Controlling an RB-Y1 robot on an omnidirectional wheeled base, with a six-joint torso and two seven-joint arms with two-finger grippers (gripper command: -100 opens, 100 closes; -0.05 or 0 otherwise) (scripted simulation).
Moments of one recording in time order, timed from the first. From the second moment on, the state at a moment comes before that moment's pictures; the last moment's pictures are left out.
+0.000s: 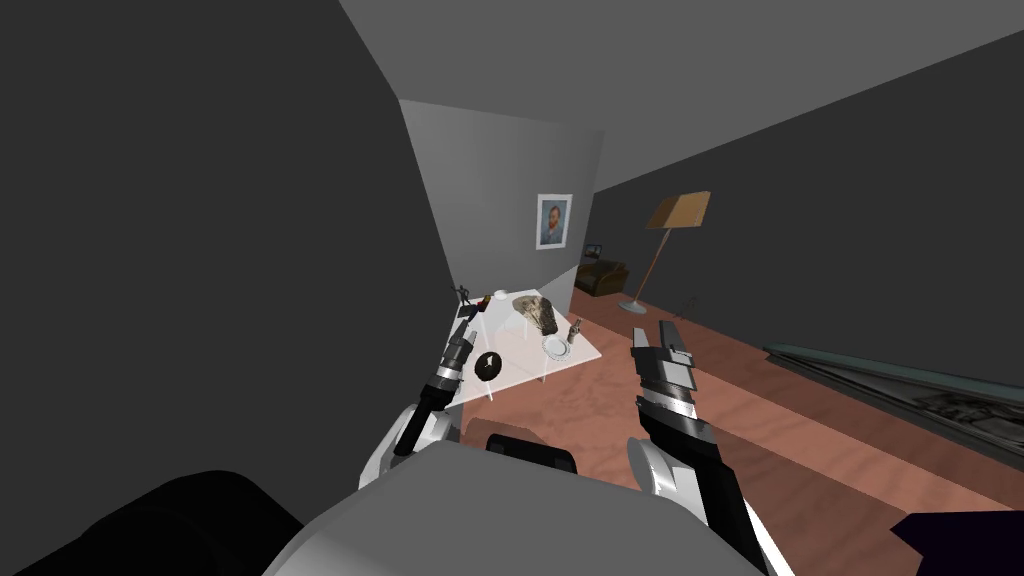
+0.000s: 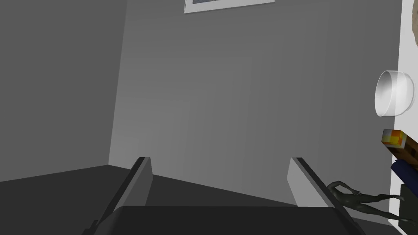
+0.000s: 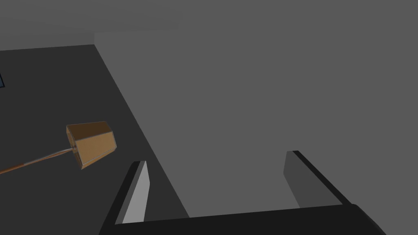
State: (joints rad) left arm 0.50 0.21 -0.07 -2.10 -0.09 -0.37 0.21; right arm 0.50 0.04 -0.03 -2.21 -0.06 -0.49 0.09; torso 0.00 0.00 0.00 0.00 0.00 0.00
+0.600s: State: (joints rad) left arm 0.53 0.22 -0.10 -2.08 -0.05 -0.37 0.20; right arm 0.50 0.04 -0.03 -2.21 -0.06 -0.49 0.09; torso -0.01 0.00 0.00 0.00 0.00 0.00
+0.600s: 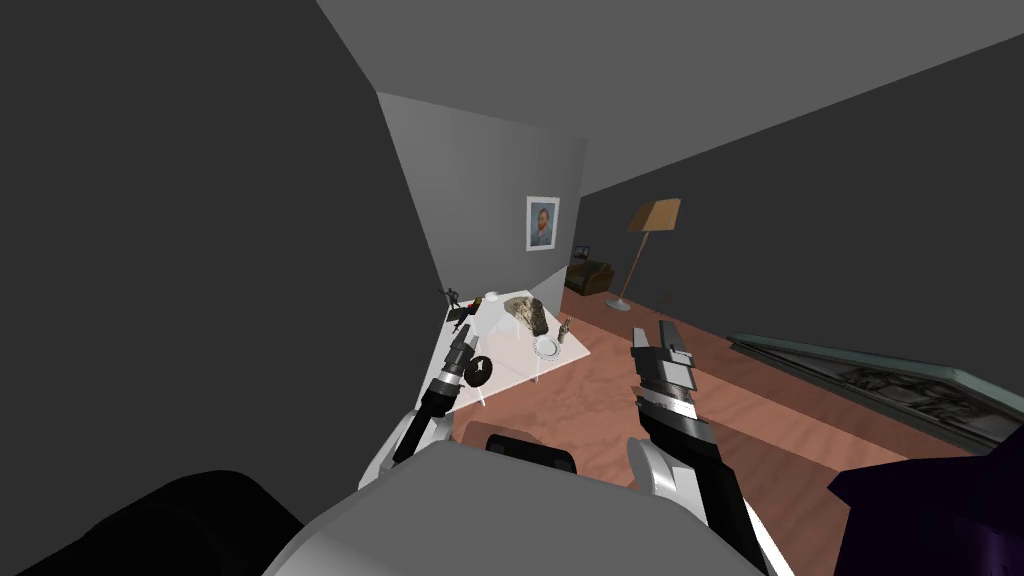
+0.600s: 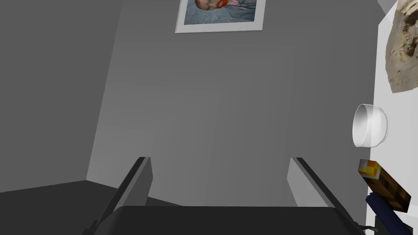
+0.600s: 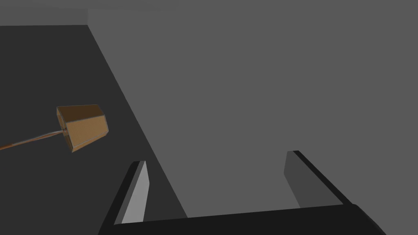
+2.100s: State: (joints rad) left arm 0.63 0.29 -0.14 -2.01 0.02 -0.36 0.22; right arm 0.50 0.04 -0.03 -2.21 -0.06 -0.49 0.09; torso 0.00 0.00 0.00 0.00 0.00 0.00
